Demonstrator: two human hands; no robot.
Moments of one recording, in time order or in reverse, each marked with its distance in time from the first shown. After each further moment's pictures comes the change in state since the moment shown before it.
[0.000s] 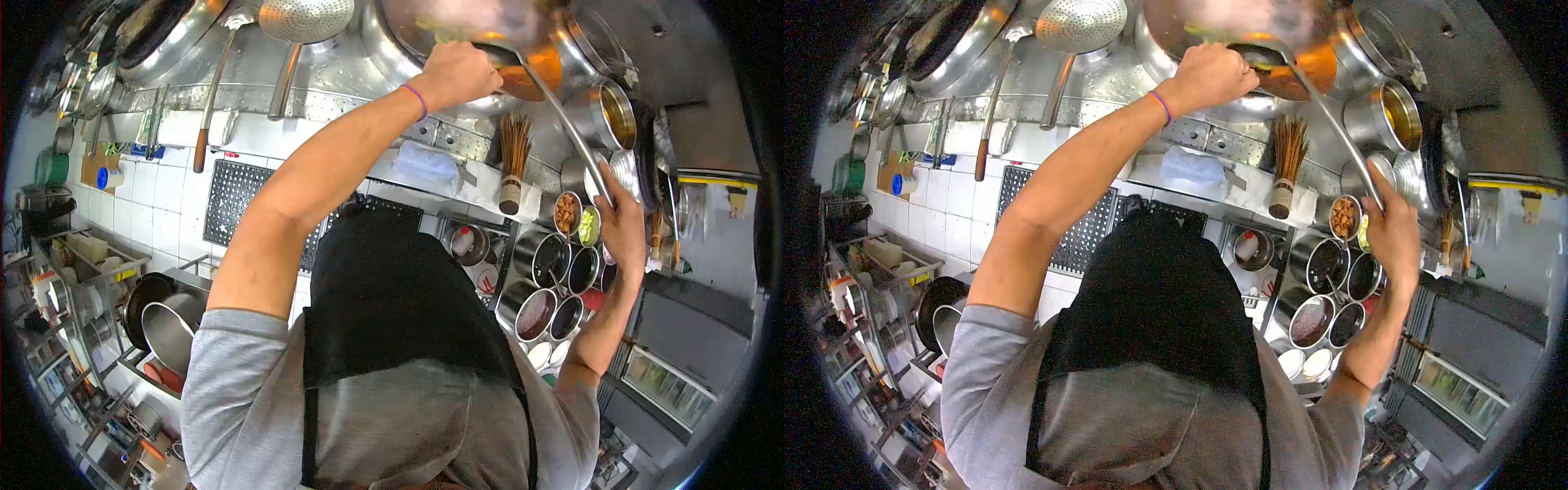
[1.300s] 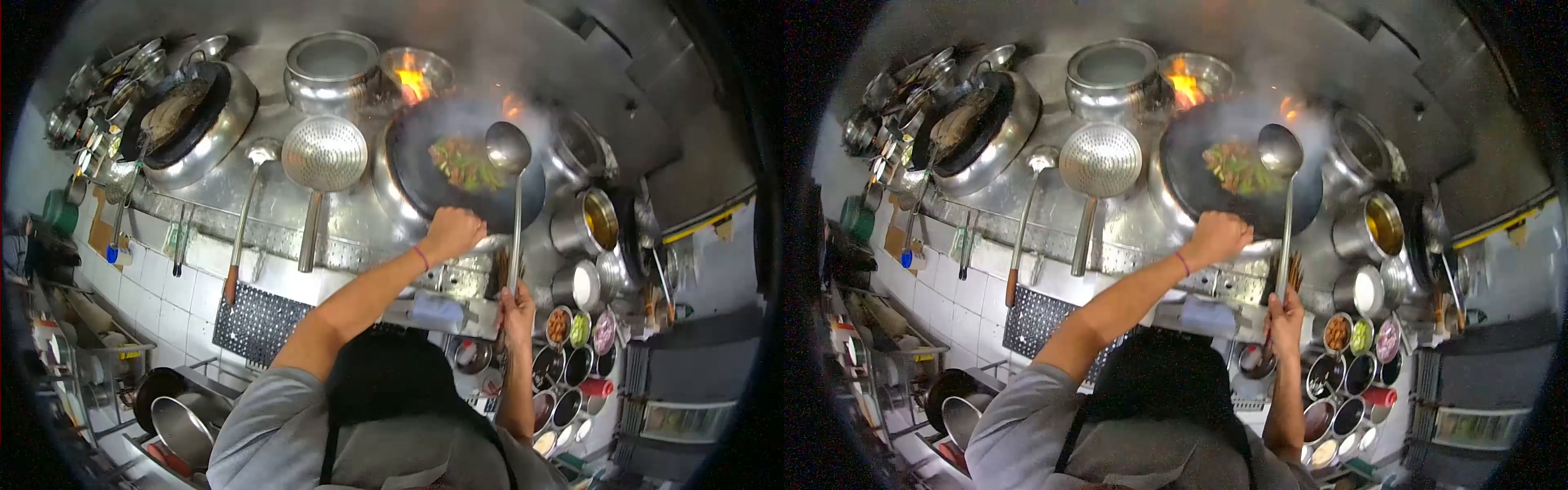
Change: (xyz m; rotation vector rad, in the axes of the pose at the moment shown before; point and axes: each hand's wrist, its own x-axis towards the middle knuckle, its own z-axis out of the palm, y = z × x) left_hand 0.008 -0.039 0.037 -0.097 0.014 0.074; right_hand 0.045 -0.073 0.156 1.224 0.028 0.345
